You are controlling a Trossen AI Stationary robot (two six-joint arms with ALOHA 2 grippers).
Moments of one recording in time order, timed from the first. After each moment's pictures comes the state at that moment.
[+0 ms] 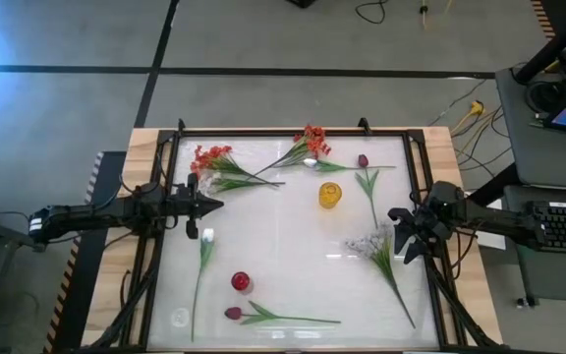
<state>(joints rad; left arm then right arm) 0.16 0.21 0.02 0.07 0.06 -0.04 -0.21 0.04 0.02 0.03 -1.18 -0.59</state>
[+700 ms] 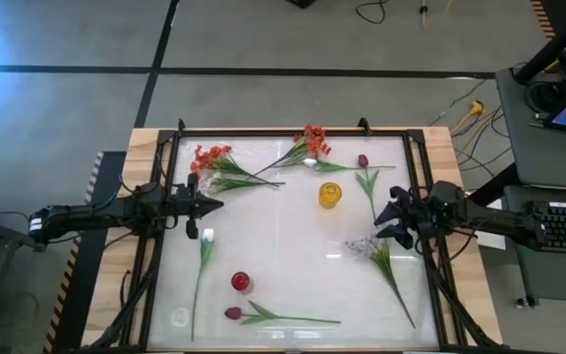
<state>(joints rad) 0.16 0.21 0.02 0.07 0.06 -0.04 -0.21 0.04 0.02 0.04 -0.65 -0.92</state>
